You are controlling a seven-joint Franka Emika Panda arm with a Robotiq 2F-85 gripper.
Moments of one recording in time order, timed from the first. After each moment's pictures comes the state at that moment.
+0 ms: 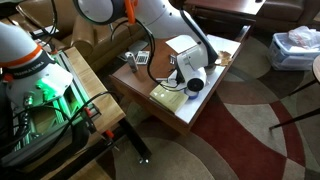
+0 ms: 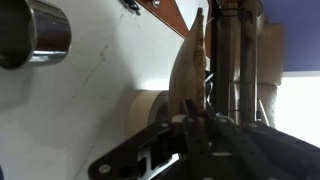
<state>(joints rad) -0.49 1.48 -0.02 -1.17 1.71 2.15 -0.86</state>
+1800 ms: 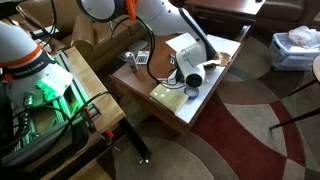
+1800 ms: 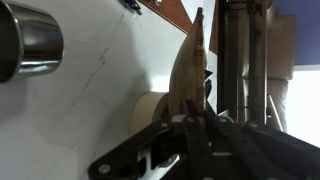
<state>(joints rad) -0.45 1.48 -0.03 -1.17 1.74 2.21 -0.83</state>
